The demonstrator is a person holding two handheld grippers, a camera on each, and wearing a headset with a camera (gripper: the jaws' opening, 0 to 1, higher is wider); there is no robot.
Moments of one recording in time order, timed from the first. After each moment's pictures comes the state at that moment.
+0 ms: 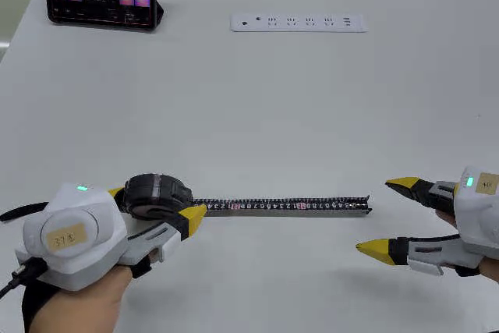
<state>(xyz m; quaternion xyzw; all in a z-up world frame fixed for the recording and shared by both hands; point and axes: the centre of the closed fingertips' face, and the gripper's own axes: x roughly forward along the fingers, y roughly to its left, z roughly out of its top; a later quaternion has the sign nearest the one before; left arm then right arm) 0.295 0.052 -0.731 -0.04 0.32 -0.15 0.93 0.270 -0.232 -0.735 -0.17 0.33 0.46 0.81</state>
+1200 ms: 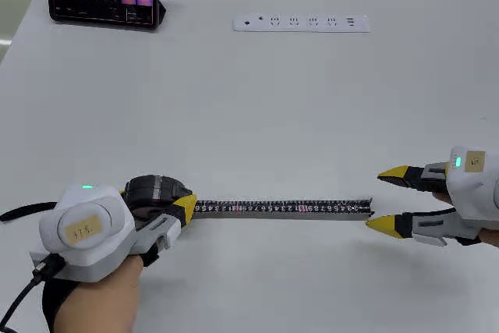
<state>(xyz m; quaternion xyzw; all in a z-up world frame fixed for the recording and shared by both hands) 0.306 0.064 -0.746 -0.06 0.33 -0.09 0.94 0.291 -0.239 -0.740 -0.24 0.33 0.51 0.76</state>
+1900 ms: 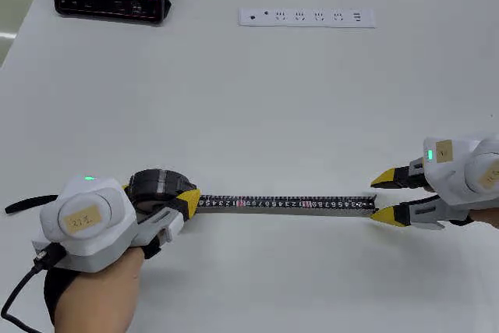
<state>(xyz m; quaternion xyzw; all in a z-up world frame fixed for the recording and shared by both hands) 0.306 0.063 -0.746 -0.07 0.33 -0.10 0.94 0.289 -0.235 -0.765 -0.32 0.37 0.57 0.67</state>
